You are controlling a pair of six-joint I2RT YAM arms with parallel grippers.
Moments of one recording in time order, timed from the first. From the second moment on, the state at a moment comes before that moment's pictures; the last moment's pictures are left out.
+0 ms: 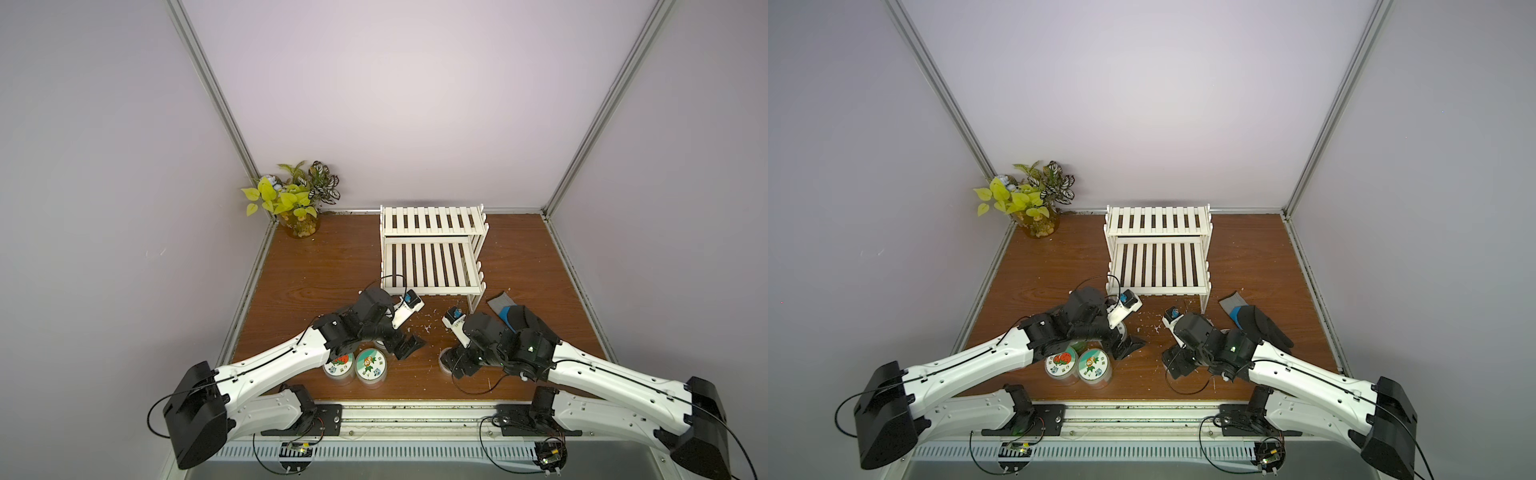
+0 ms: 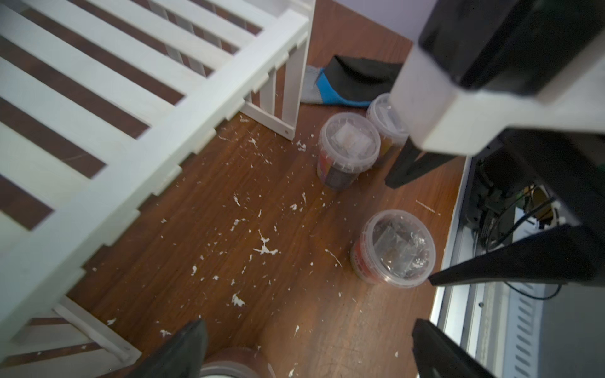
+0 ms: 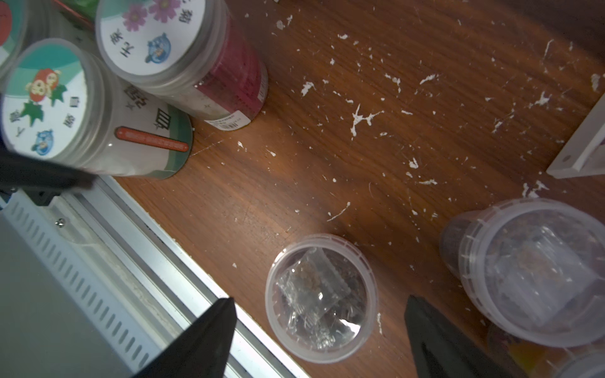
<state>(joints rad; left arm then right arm) -0.88 1.16 0.72 -0.28 0.27 0.03 1.05 0.98 0.70 -0.71 0.07 0.43</state>
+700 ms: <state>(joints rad) -0.92 1.18 0.69 -0.24 0.28 0.12 1.05 1.02 0.64 -0.64 0.04 0.47</state>
